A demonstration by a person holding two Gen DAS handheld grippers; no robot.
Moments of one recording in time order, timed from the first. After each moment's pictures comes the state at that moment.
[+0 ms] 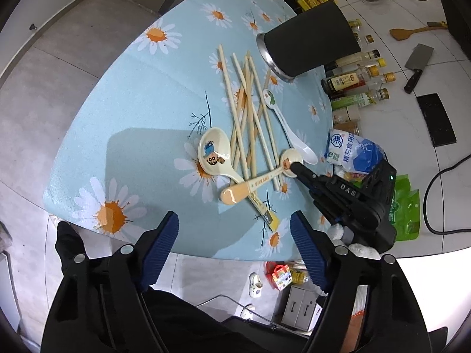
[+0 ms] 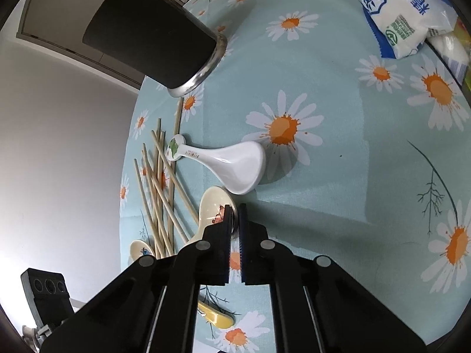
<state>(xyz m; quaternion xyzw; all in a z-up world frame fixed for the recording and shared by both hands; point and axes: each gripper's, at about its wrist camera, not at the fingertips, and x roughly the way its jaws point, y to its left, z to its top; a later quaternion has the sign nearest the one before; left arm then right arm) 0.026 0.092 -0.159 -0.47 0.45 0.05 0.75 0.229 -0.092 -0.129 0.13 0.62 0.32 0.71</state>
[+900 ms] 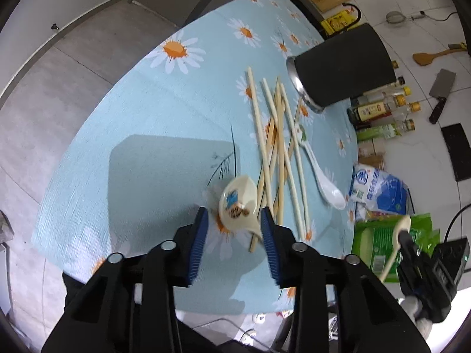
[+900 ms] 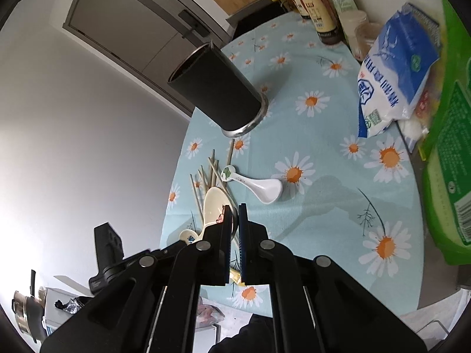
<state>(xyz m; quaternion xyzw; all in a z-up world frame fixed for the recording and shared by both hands) 0.053 0.109 -0.185 -0.48 0.43 0.13 0.76 0.207 -0.153 -0.022 0.12 0.54 0.39 0.74</state>
